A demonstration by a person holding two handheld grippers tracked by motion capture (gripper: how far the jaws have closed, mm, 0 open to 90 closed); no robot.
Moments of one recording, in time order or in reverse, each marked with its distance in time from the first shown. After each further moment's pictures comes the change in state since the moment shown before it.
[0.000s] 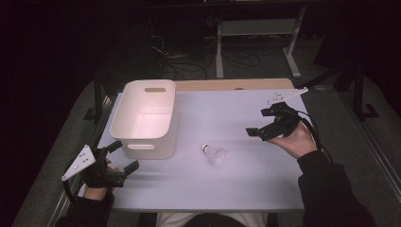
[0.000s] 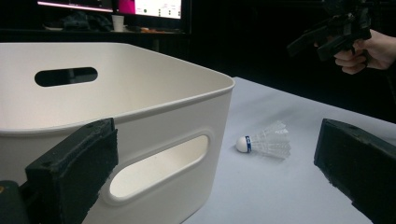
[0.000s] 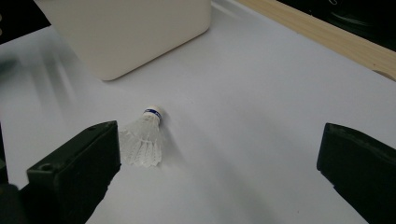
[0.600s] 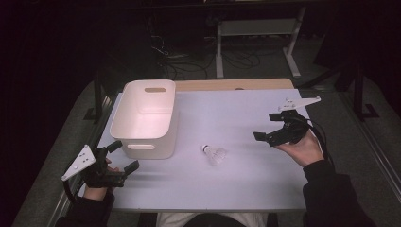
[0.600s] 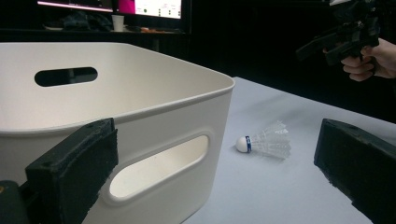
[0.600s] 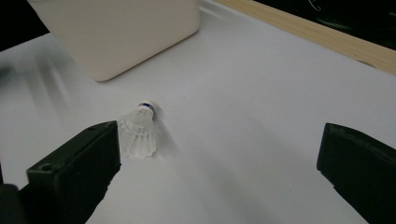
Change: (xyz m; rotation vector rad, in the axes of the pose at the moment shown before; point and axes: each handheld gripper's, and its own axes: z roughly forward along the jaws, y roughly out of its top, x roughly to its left) left arm 0.000 0.000 0.000 0.001 -0.001 0.001; right arm -0.002 -0.027 -0.015 -0.059 -0.030 0.042
